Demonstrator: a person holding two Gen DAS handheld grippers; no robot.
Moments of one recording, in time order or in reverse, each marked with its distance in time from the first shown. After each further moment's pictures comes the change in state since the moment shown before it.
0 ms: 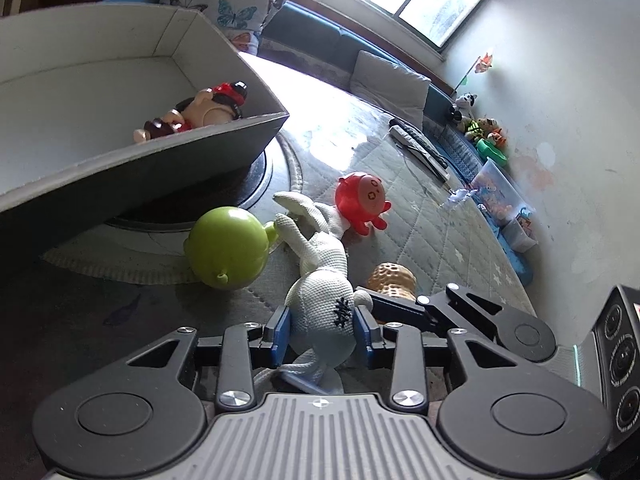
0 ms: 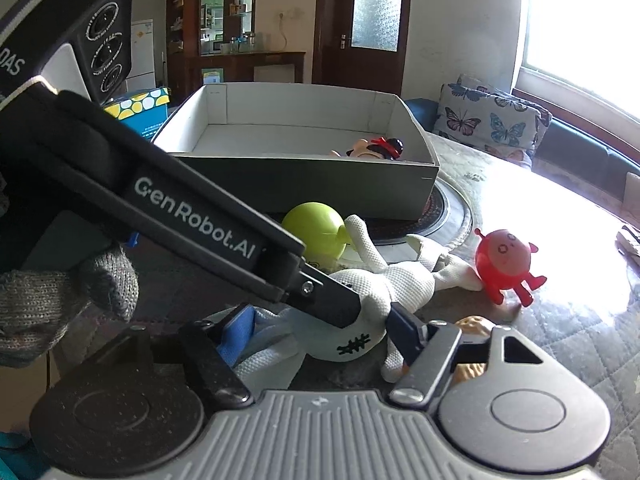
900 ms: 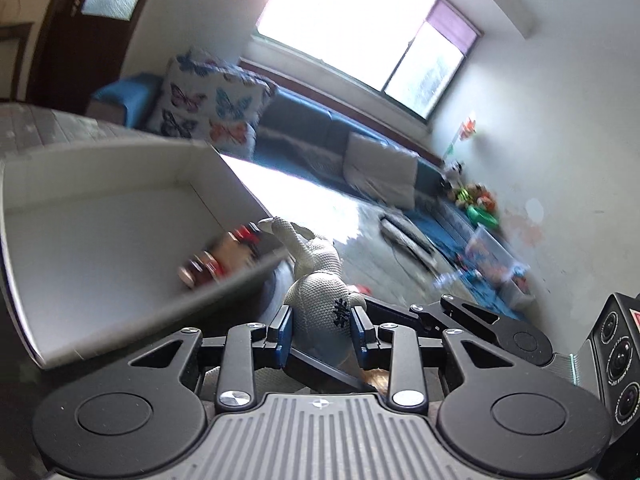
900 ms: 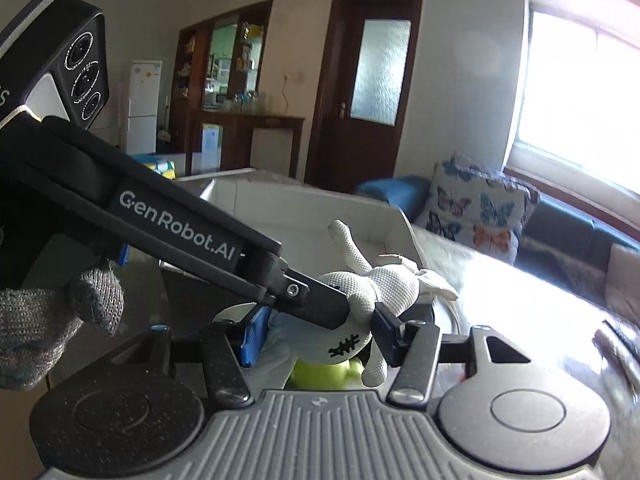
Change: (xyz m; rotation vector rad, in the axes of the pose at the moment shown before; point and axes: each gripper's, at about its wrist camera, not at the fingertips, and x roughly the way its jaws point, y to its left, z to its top) left arm -0.088 0.001 0.033 0.065 -0.273 0.015; right arm -0.021 0.031 0.074 -0.098 -0.226 -0.042
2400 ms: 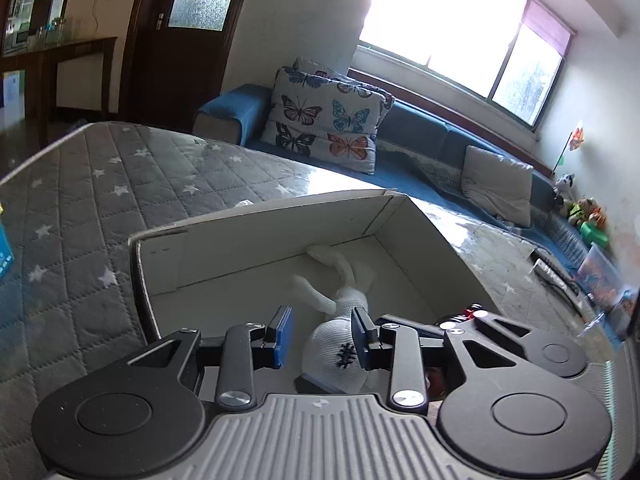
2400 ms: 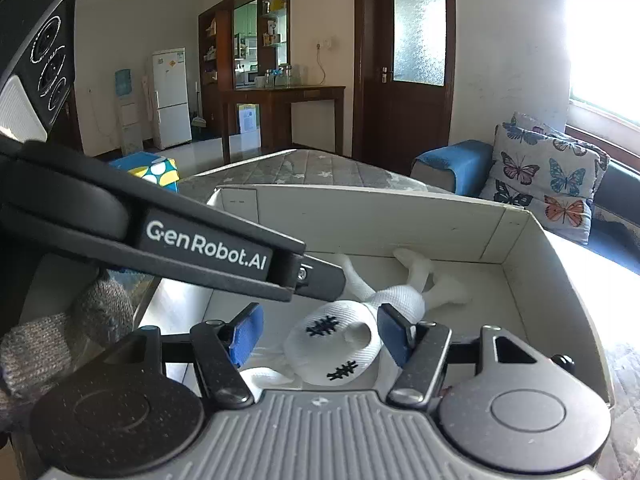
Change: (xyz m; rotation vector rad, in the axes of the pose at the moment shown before) left arm 0.031 0.115 0.058 -0.023 -0.005 0.332; right arm 0.180 0.011 0.045 0.094 0.111 0.162
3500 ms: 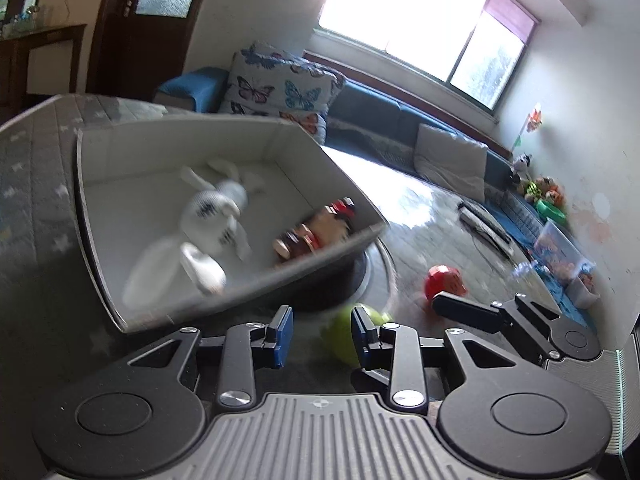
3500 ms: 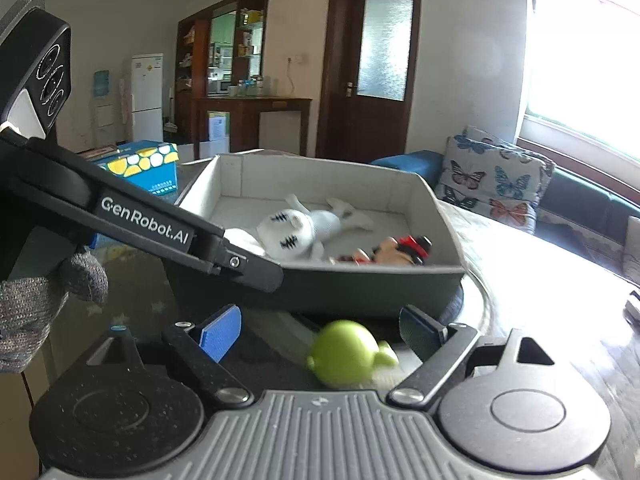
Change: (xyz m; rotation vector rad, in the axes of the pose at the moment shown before) left arm -0.051 -0.081 -0.089 0.014 0.048 -0.128; right arm -0.149 -0.005 -0.092 -0.012 -0.040 -0.131
